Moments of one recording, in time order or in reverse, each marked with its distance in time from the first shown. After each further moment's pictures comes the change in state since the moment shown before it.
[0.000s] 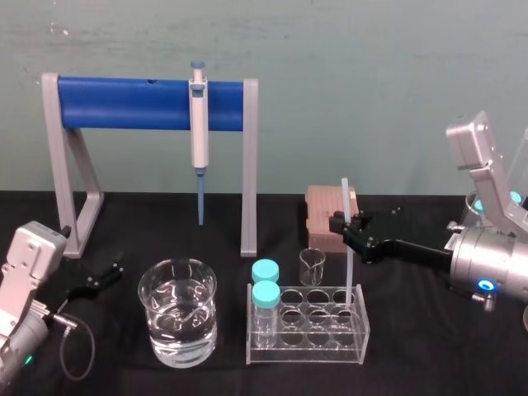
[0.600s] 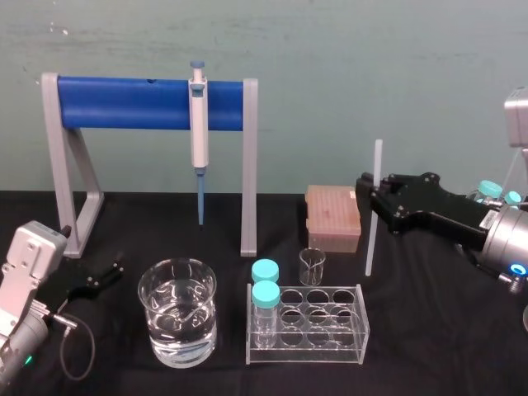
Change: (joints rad) left arm 0.000 0.000 0.000 0.000 0.000 0.000 0.000; right arm -0.080 0.027 0.126 -0.083 -0.005 -0.080 -0.028
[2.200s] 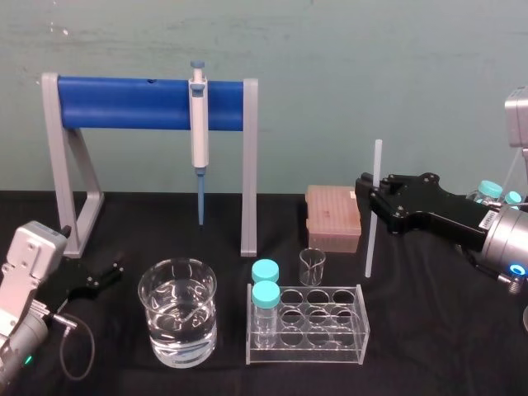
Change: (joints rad) left arm 0.000 0.000 0.000 0.000 0.000 0.000 0.000; right arm 0.000 -0.002 0.000 0.002 0.003 0.001 0.002
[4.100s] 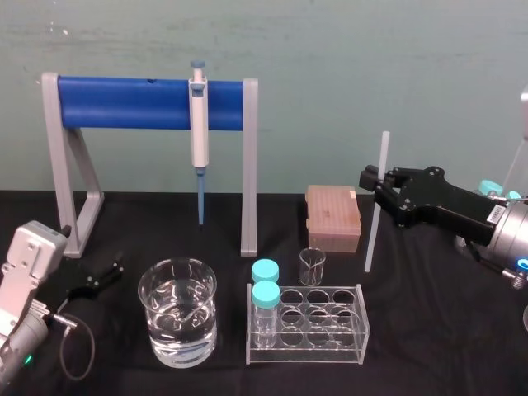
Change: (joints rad) left arm 0.000 0.000 0.000 0.000 0.000 0.000 0.000; right arm -0.003 -0.012 0.032 0.020 0.022 -0.013 0.053
